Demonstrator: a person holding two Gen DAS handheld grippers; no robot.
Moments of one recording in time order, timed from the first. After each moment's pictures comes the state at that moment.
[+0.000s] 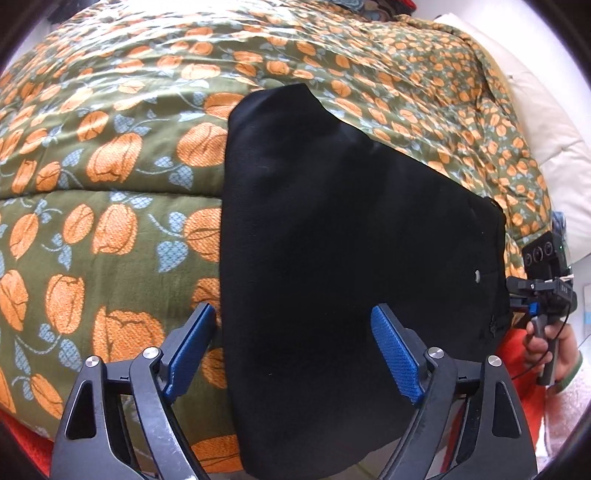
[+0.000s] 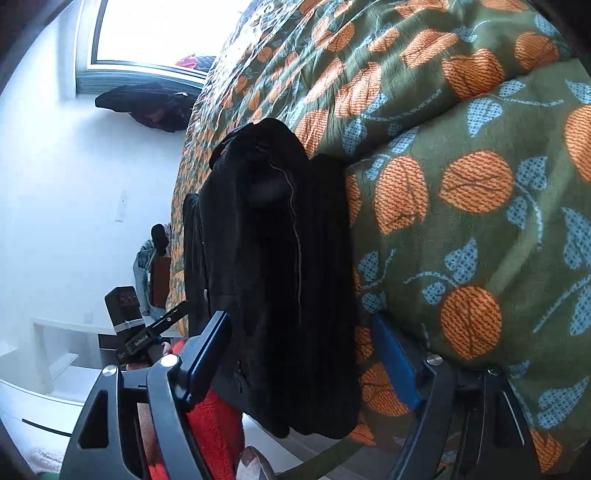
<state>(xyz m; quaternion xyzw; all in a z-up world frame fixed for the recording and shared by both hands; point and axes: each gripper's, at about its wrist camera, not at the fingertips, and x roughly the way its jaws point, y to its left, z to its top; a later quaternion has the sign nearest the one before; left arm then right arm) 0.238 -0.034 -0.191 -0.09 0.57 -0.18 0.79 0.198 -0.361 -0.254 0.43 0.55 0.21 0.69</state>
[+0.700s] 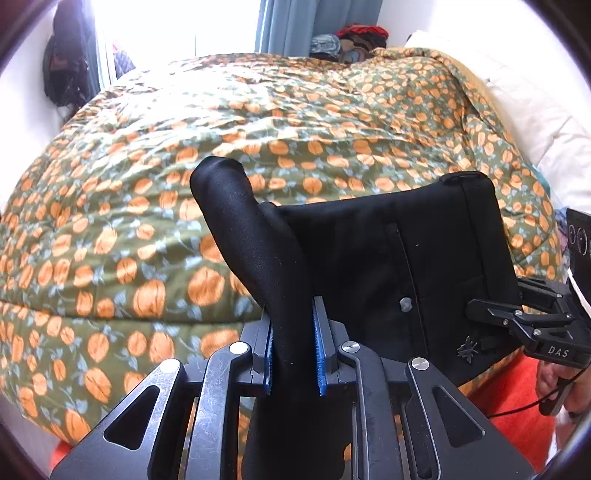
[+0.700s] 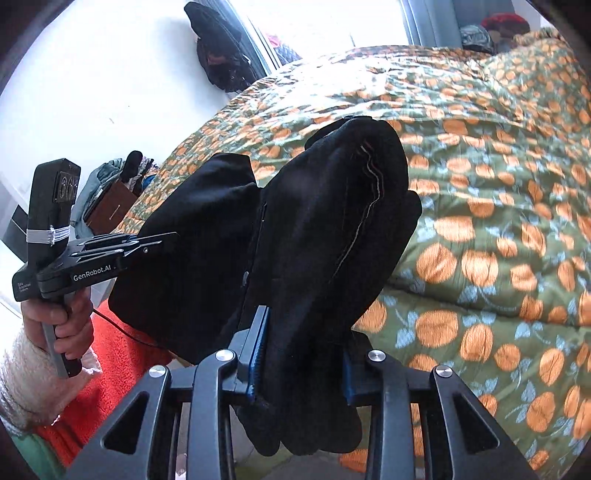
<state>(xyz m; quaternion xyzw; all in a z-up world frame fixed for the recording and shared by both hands) 0.259 -0.065 -0.068 0.00 0.46 -0.15 0.88 0.232 -0.245 -0.111 0.10 0.46 0.19 0.86</state>
